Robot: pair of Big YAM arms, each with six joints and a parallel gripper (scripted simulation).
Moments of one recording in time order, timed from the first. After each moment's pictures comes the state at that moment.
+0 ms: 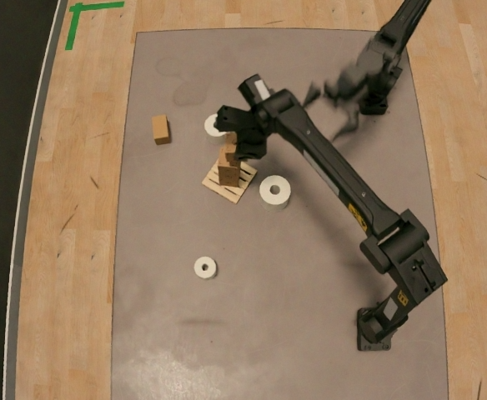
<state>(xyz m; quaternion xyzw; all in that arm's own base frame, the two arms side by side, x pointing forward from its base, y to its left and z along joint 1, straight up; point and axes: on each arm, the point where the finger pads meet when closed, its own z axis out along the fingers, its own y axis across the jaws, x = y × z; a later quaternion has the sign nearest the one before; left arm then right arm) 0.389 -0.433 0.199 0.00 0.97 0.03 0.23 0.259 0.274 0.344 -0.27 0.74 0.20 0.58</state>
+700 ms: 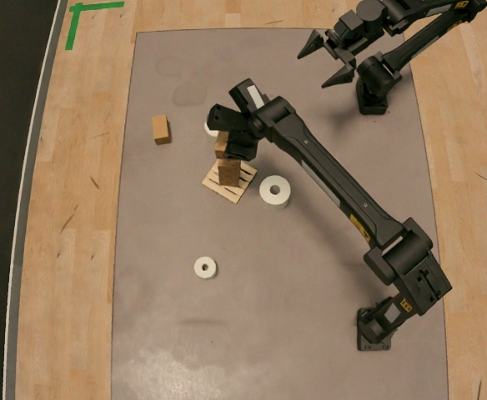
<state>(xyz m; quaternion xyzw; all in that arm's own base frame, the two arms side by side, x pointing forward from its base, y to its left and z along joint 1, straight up) 0.409 -0.430 0.218 0.05 0.97 -0.01 0.25 0.257 0.152 0.370 -0.21 0.78 0.16 0.57</state>
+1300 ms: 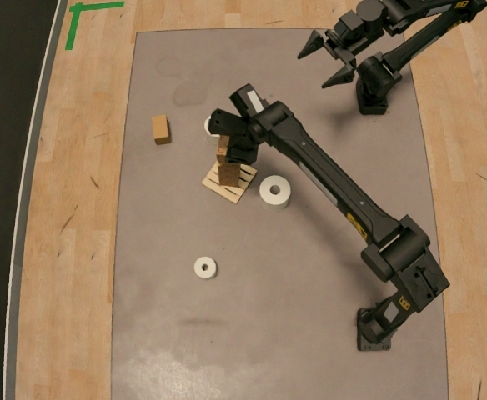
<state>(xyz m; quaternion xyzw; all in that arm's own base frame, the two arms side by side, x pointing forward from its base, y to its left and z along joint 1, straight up) 0.406 -0.430 0.191 0.06 0.97 0.00 0.24 0.257 0.153 0.370 -0.21 0.78 0.16 0.57</state>
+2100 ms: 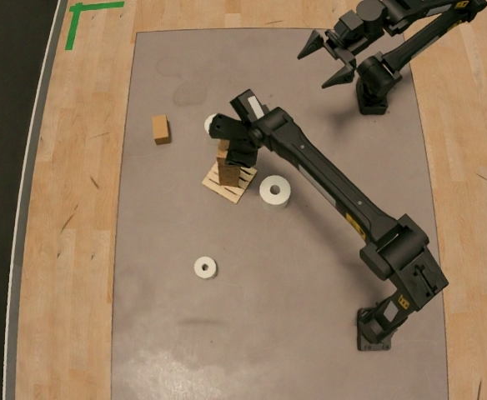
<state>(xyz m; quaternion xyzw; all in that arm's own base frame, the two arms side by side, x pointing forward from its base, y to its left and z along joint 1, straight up) 0.408 -0.432 0.171 0.06 0.97 -0.01 0.25 0.257 0.153 0.370 -0.21 0.78 0.16 0.57</state>
